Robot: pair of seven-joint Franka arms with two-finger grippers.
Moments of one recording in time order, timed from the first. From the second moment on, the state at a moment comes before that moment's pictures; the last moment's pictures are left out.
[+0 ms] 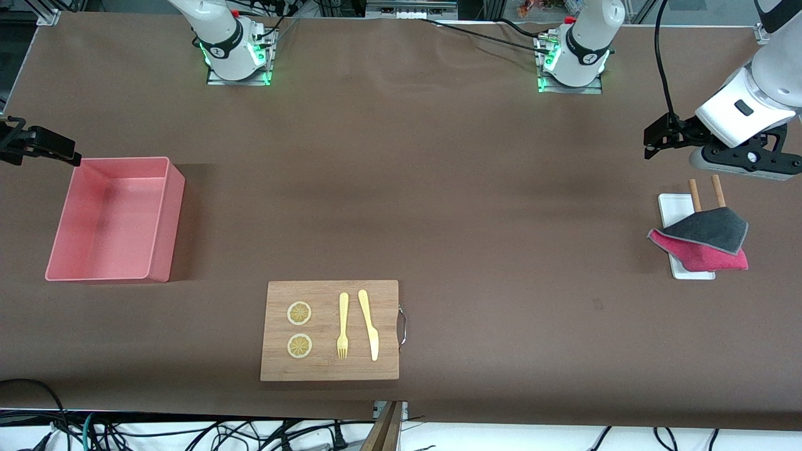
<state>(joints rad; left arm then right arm) -0.01 0.00 -0.10 -1.64 0.02 1.58 0.06 -0.04 0.18 -0.01 -1.35 -0.04 1.41 -0.07</state>
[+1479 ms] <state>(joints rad) 0.34 0.16 -0.08 -1.59 -0.02 1.50 0.70 -0.04 0.18 -0.01 -1.35 -0.04 1.41 -0.07</state>
